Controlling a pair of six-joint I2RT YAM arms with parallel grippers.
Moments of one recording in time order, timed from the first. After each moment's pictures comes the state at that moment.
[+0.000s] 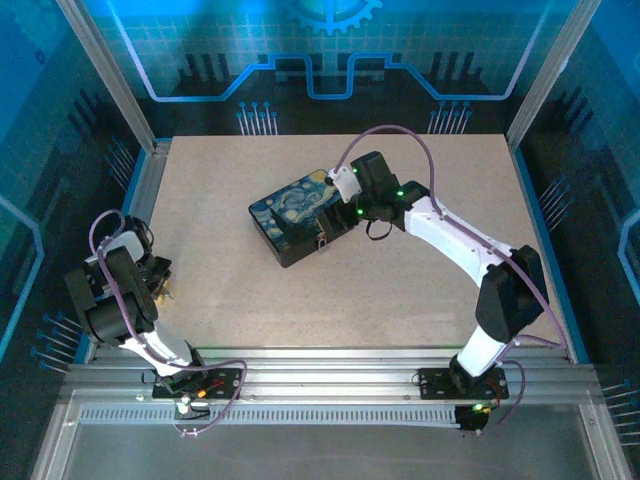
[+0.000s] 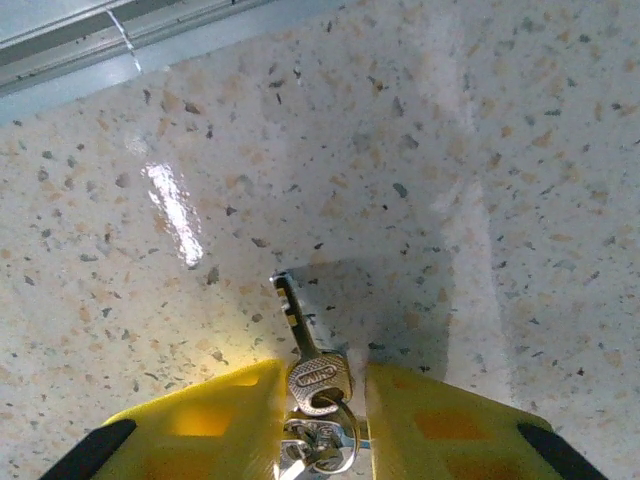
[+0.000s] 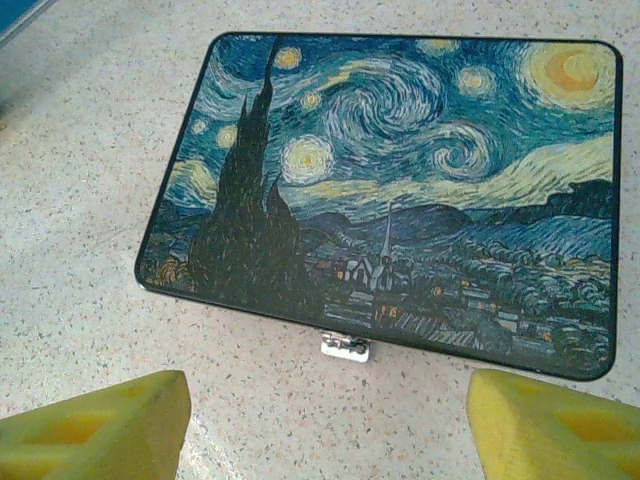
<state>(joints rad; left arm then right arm) 0.54 1.63 0.88 -0.74 -0.10 -0.82 0.58 1.67 1.42 -0.58 -0.25 -0.03</state>
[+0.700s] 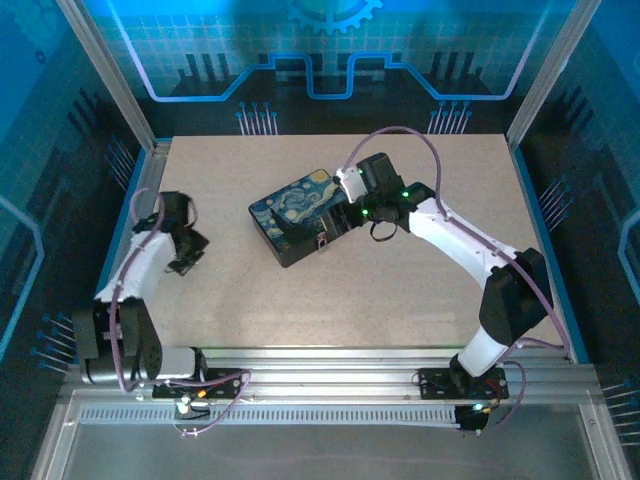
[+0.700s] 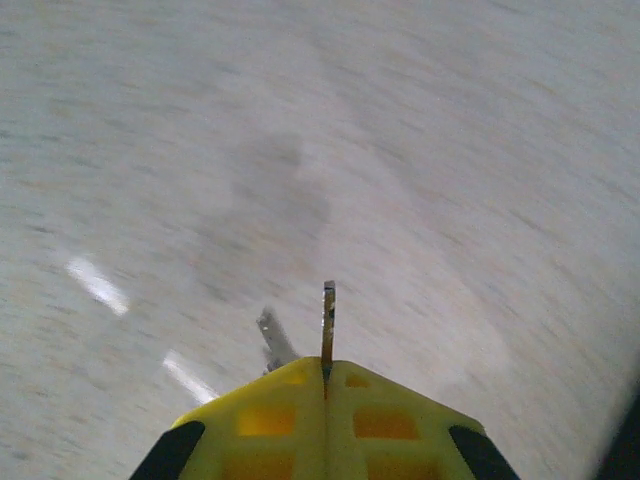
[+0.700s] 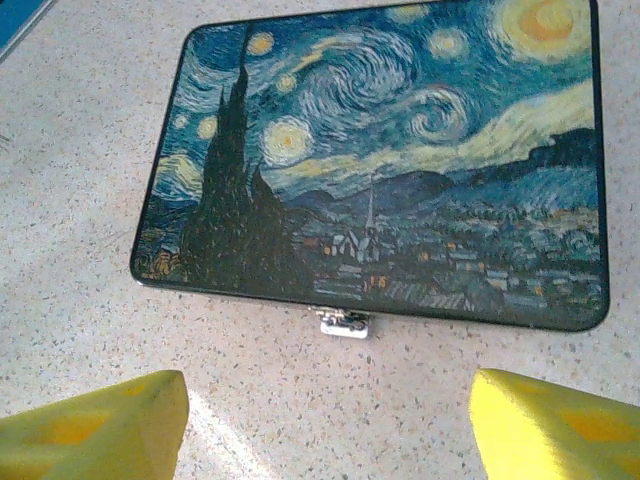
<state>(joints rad) 0.06 1.34 0.94 -0.82 -0.08 -0.88 0.54 1.64 1.38 -0.59 -0.27 0.07</state>
